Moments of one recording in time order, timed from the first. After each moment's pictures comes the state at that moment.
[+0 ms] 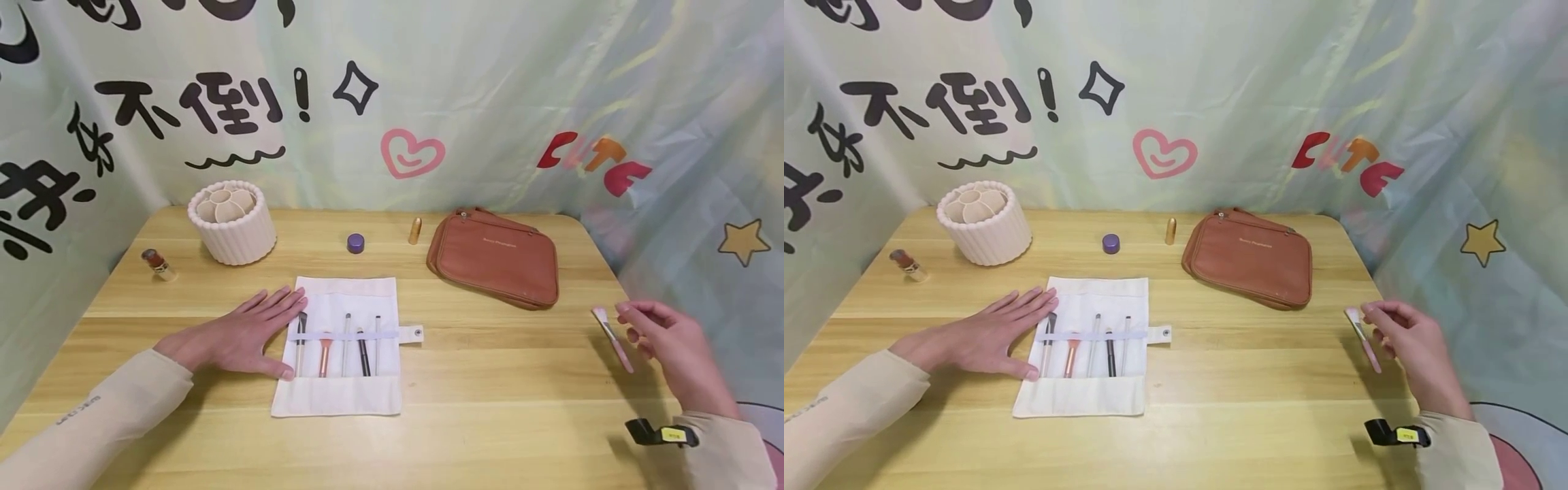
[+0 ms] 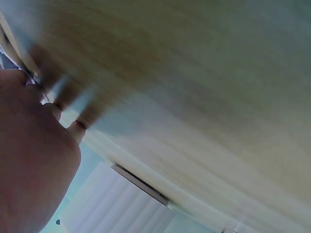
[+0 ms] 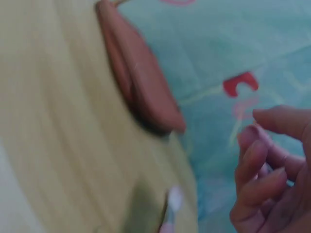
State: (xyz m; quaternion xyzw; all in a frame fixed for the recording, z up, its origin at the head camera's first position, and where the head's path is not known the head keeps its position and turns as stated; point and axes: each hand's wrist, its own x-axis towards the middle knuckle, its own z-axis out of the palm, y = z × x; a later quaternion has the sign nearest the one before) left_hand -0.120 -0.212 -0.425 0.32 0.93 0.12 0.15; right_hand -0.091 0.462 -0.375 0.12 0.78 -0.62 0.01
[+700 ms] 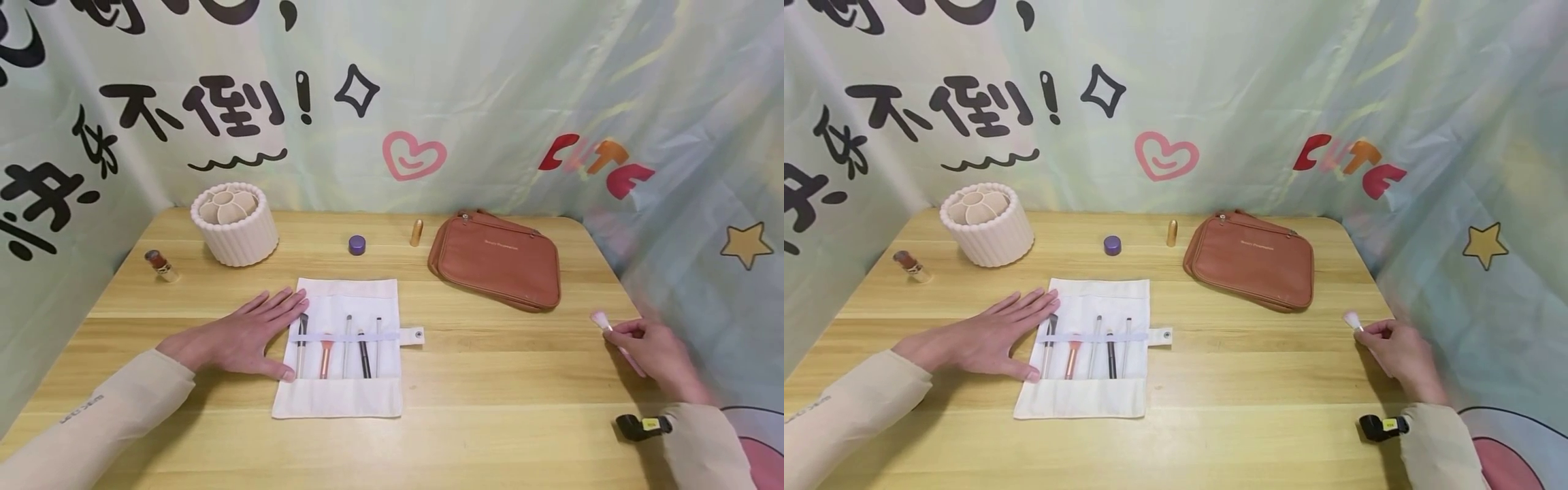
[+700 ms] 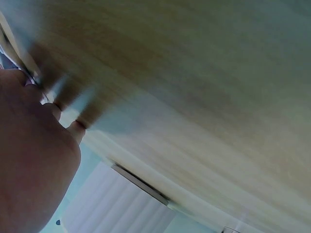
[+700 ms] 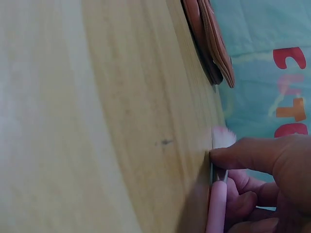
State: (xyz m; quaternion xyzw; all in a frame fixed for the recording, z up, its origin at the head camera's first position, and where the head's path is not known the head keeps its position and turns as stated) left_hand -0.120 -0.211 -0.424 0.33 0.93 0.12 0.15; right_hand -0.112 0.485 -0.411 0.13 0.96 -0.24 0.06
